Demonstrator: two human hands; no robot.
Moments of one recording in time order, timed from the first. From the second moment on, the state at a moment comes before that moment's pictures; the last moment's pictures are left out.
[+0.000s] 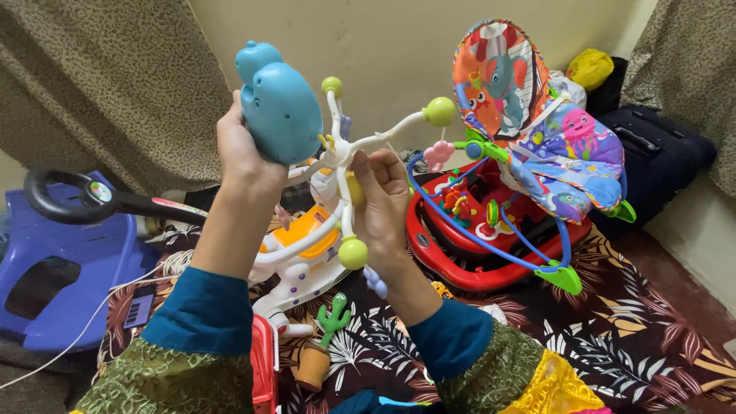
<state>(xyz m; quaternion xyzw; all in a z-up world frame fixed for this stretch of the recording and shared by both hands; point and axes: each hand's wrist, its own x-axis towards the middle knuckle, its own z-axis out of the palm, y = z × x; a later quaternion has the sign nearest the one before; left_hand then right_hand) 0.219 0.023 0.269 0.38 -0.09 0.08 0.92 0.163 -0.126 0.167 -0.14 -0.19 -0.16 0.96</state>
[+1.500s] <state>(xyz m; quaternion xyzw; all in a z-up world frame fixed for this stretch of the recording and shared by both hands) 0.256 0.014 0.260 0.38 -0.08 -0.04 0.92 0.151 -0.161 0.202 -0.54 -0.28 -0.62 0.50</state>
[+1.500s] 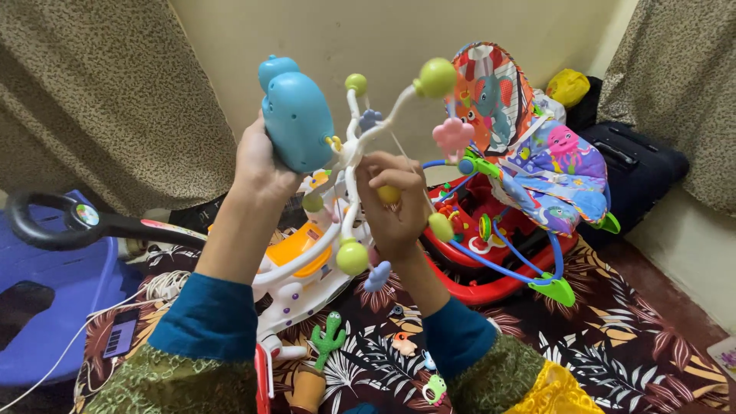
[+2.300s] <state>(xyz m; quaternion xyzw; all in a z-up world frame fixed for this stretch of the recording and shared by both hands) 0.172 -0.014 0.231 0.55 -0.13 -0.09 0.82 0.176 -0.195 0.212 -0.61 -0.26 -0.65 0.36</state>
